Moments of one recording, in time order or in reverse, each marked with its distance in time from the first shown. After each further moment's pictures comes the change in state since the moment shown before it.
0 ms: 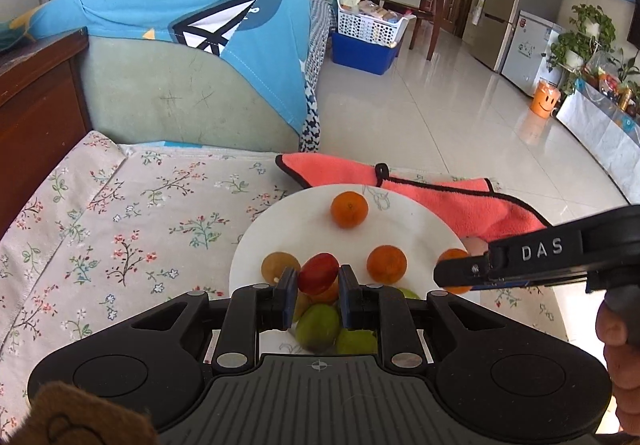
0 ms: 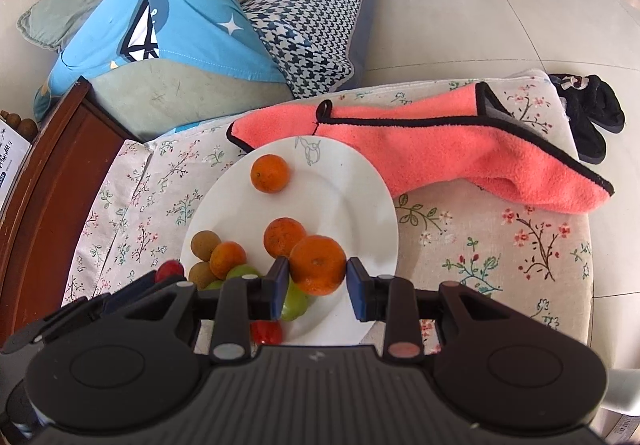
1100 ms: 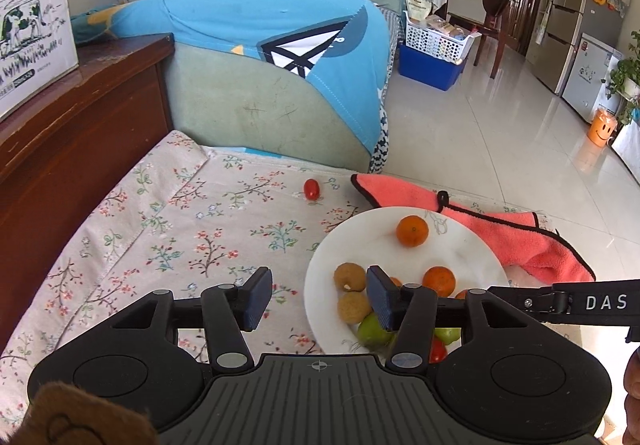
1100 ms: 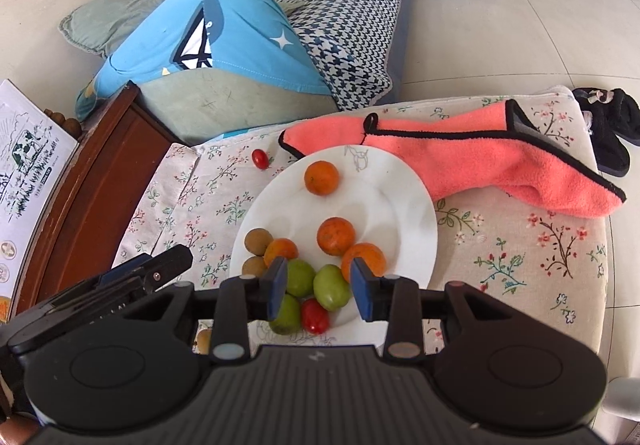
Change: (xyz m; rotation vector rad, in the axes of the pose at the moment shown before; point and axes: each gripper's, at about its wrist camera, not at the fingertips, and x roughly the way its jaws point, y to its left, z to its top) left arm -0.047 0.021 0.010 -0.098 -0.003 0.185; right arm -0.031 0.018 -0.010 -0.044 -0.031 0.110
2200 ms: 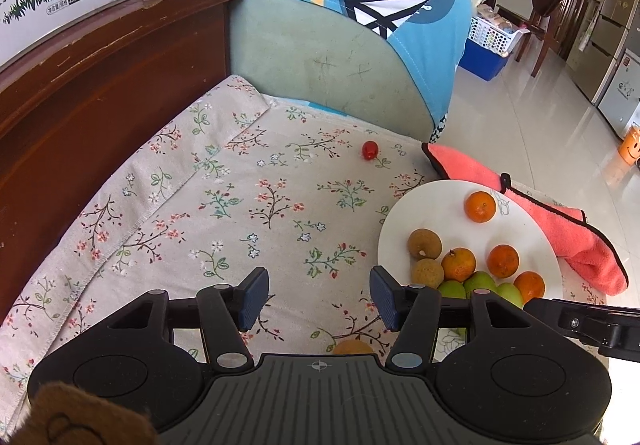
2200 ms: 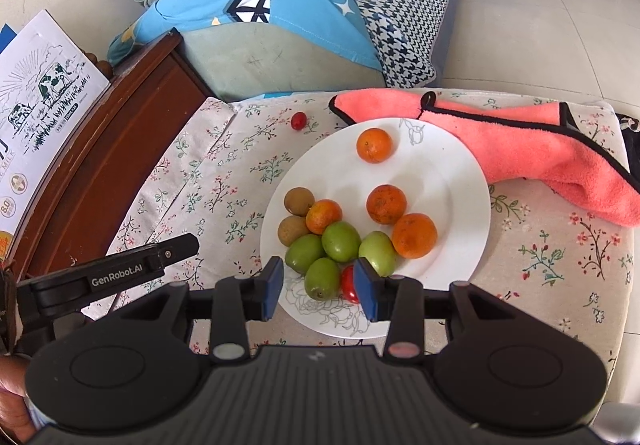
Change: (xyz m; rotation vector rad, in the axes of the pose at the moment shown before) left arm 0.015 0.050 -0.016 -0.122 0.085 0.053; right arm 0.012 0.032 -0.018 -0.141 0.048 0.026
